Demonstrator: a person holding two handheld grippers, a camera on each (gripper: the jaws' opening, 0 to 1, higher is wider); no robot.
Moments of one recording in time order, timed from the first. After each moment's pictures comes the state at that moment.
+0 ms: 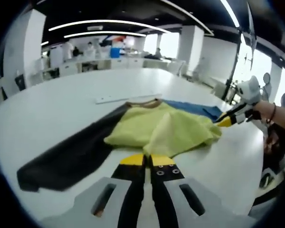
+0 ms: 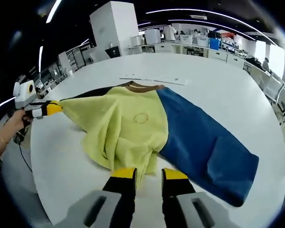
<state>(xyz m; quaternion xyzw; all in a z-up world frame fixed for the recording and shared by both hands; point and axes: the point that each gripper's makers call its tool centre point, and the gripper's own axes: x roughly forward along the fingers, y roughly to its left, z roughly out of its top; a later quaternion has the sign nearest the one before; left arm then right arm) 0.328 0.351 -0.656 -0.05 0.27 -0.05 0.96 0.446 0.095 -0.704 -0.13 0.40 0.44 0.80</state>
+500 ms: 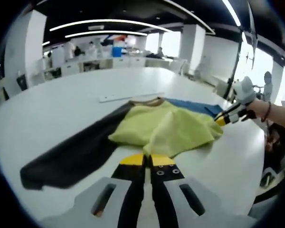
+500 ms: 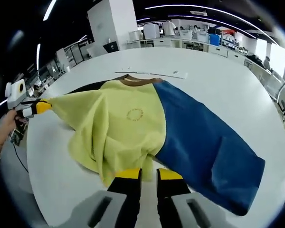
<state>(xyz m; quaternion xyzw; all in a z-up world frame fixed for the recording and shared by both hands) 0.321 0.357 -0.655 -0.05 0.28 -0.04 0.96 0.454 0.106 -0.727 -0.14 0.42 0.43 0.79</state>
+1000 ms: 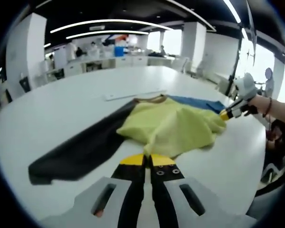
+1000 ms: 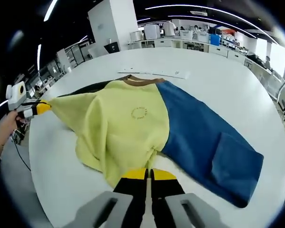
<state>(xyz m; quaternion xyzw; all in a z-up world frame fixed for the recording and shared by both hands) 0.293 0.368 -0.649 -0.03 0.28 -0.03 0.96 0.437 0.092 -0.713 -0.13 0.41 0.44 0.79</state>
